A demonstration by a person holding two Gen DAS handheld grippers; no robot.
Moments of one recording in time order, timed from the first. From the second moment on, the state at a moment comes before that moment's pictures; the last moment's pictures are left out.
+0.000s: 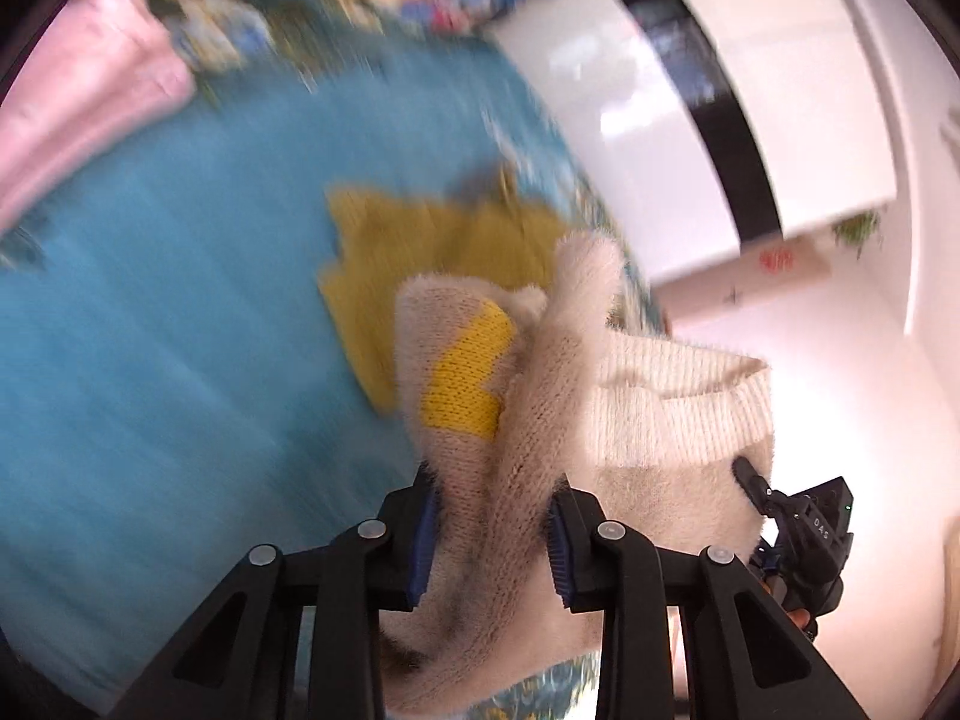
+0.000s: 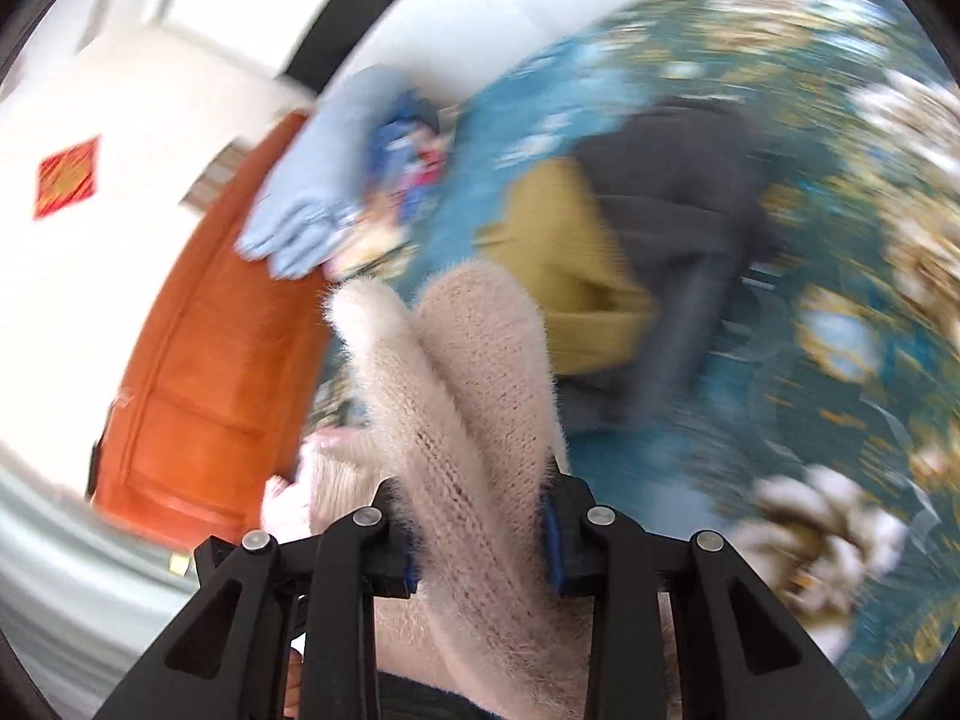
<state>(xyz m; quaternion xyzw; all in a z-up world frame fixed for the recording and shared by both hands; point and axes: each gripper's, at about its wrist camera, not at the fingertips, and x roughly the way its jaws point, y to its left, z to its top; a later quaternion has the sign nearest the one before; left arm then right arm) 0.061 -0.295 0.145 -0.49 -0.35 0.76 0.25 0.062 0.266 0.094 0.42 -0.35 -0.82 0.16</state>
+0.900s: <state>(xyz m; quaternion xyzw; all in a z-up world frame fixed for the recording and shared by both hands) 0.044 -0.660 0.086 -0.36 -0.51 0.78 -0.07 -0.214 -0.280 0.066 0.54 -0.11 -0.69 0.46</state>
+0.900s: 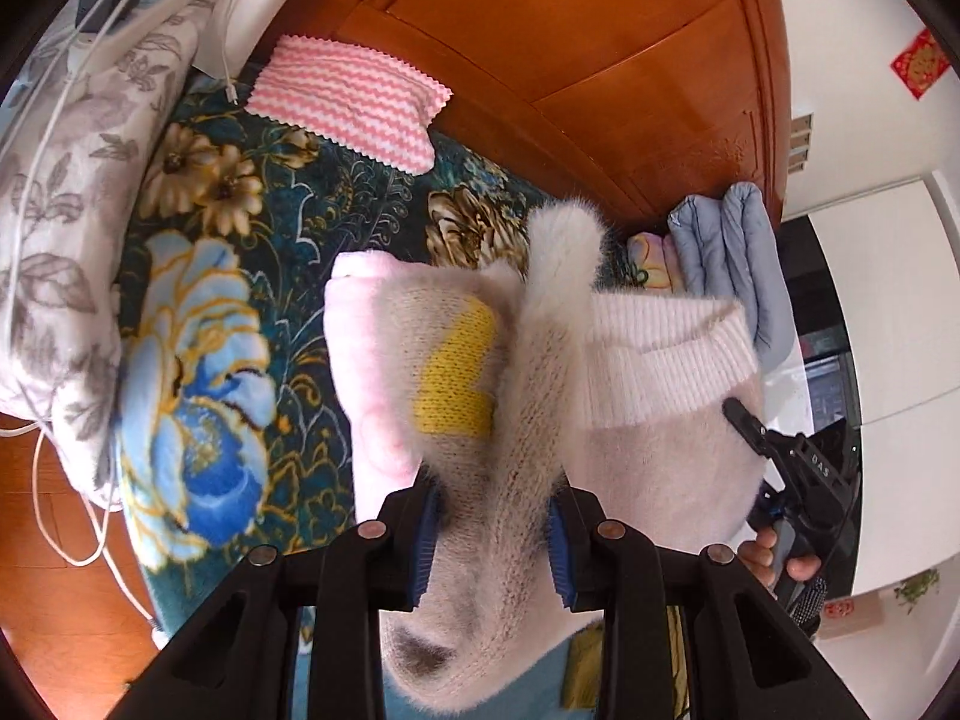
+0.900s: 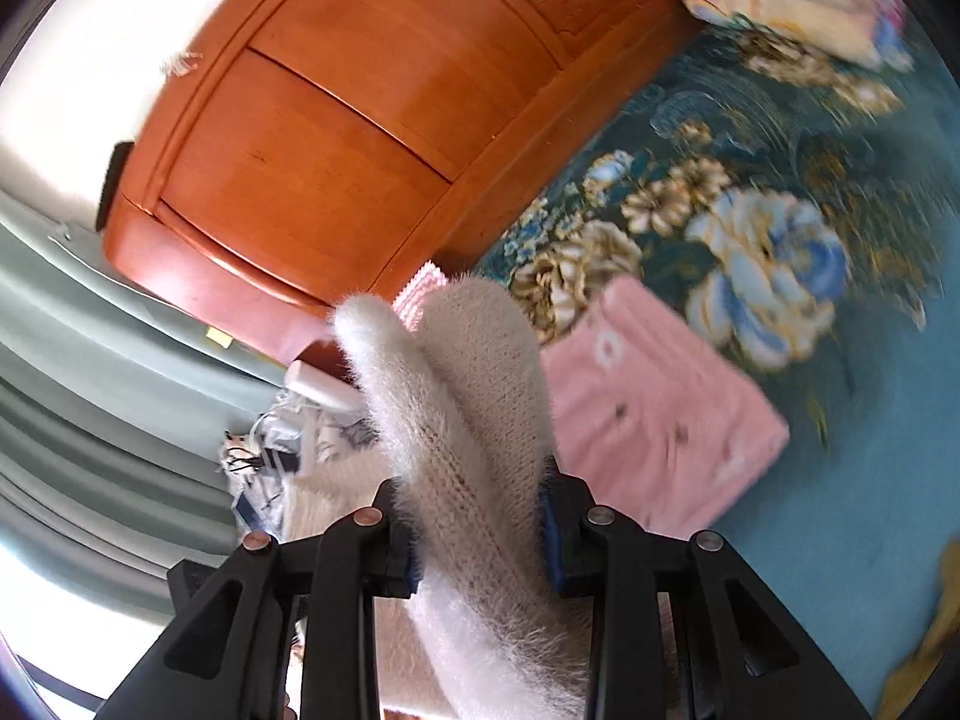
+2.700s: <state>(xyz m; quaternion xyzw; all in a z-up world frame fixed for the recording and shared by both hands) -0.030 -0.638 0.048 -0.41 -0.34 0.84 -0.12 -0.240 -0.307 -0.032 0.50 0.06 -0.74 0.44</state>
